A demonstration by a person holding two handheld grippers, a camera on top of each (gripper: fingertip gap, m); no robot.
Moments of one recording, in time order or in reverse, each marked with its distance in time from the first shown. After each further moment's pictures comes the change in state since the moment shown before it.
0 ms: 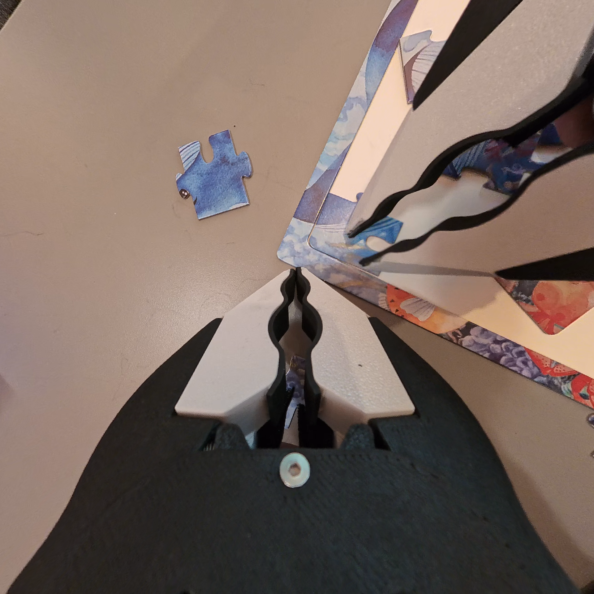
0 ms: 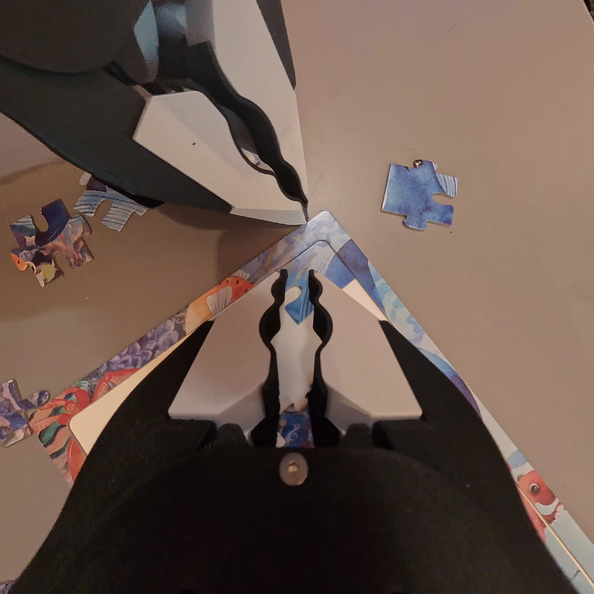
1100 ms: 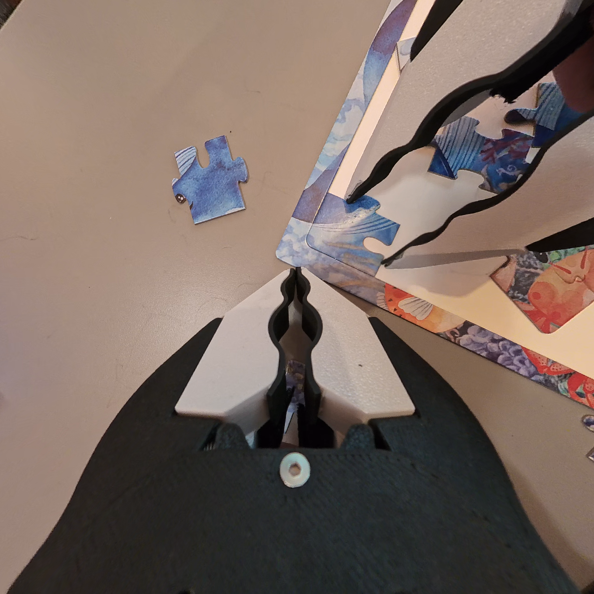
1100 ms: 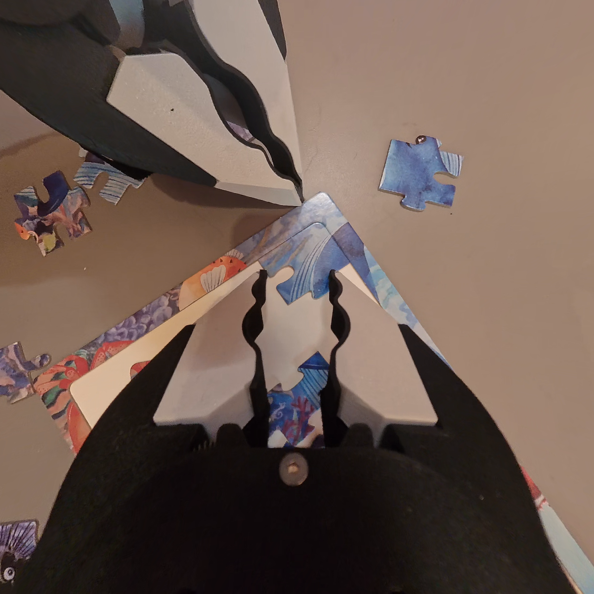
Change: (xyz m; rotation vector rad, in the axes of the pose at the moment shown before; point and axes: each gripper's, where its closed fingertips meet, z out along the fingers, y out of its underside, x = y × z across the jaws) left arm 0.002 -0.002 0.001 0.014 0.014 -0.002; right arm 0.006 0.012 -0.007 -0.044 -0.061 -0.006
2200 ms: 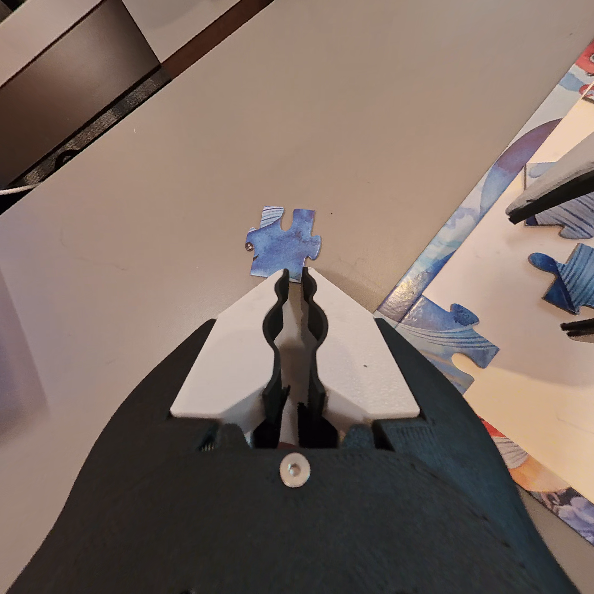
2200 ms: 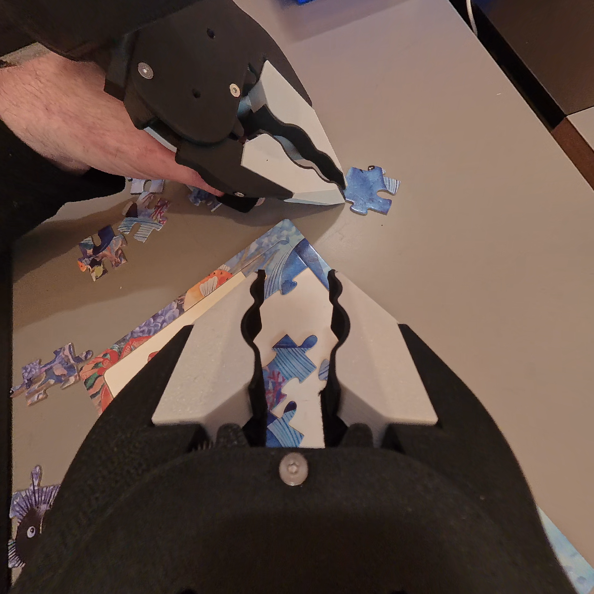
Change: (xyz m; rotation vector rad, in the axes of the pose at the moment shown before) left arm -0.054 -0.038 0.026 0.122 -0.214 -0.135; right arm 0.027 -0.018 -0.048 0.176 -0.030 0.103
